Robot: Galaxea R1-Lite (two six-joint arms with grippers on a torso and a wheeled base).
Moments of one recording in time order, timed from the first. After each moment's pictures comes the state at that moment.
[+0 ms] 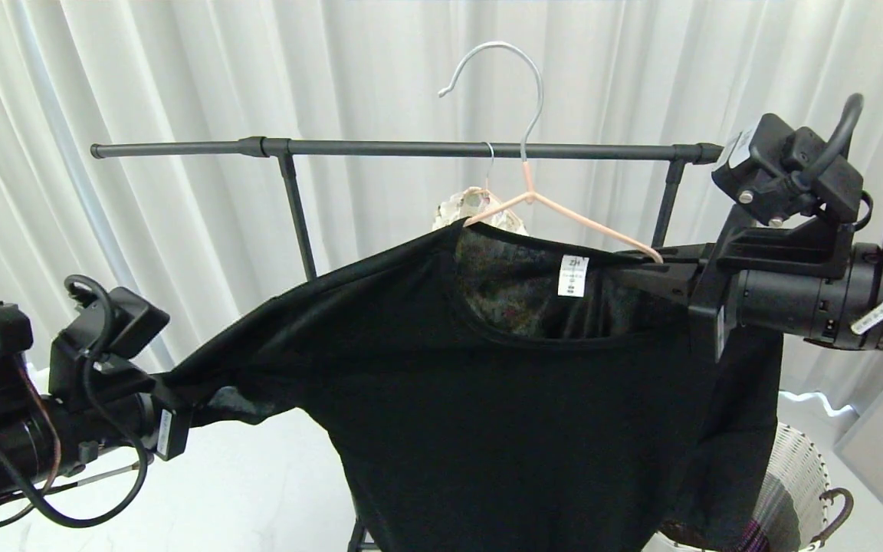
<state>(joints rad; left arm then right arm) 0.09 1.42 -0.45 -0.52 -0.42 0.43 0.68 1.43 -1.01 -0.24 0.21 -0.38</state>
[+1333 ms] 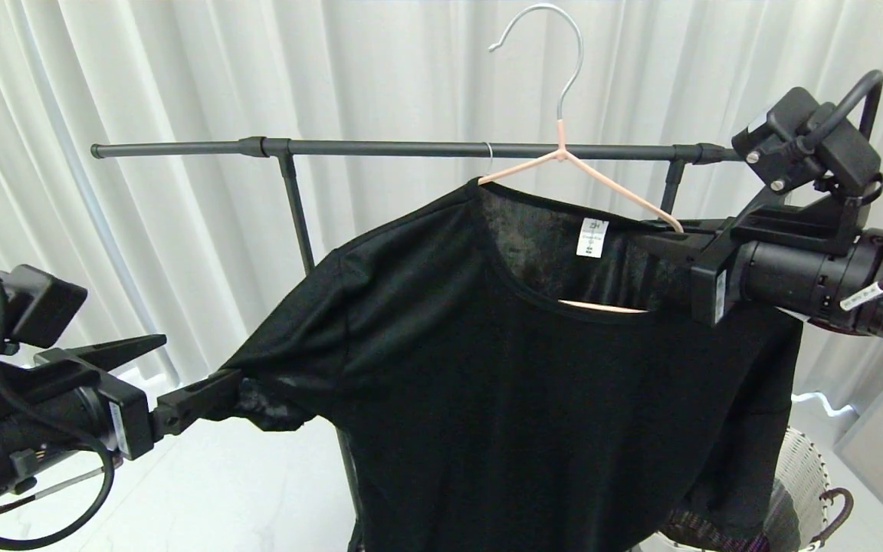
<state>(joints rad) 0.04 1.21 -0.42 -0.52 -0.42 0.21 0.65 1.43 -0.99 -0.37 0.06 -0.31</state>
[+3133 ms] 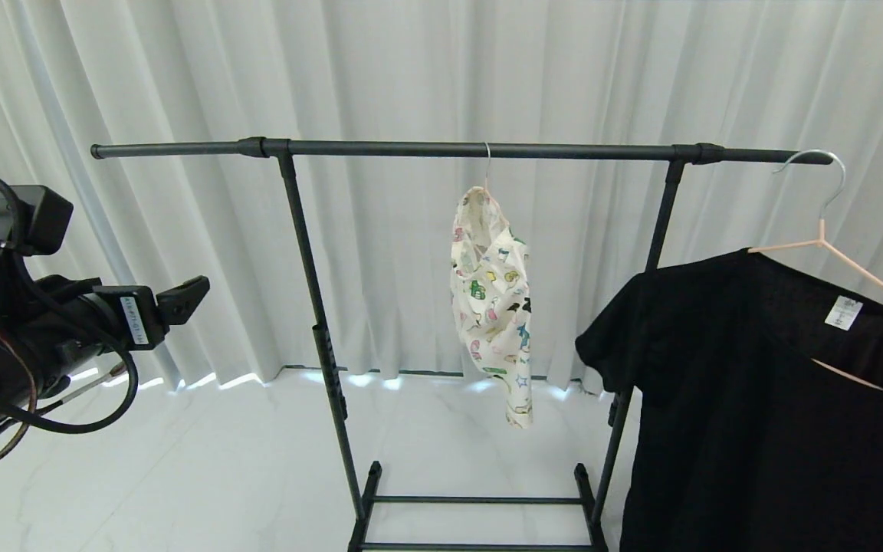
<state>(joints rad) -0.03 1.33 -0.62 -0.54 0.11 0.07 0.06 1.21 -0.54 -0.49 -0.21 -0.33</state>
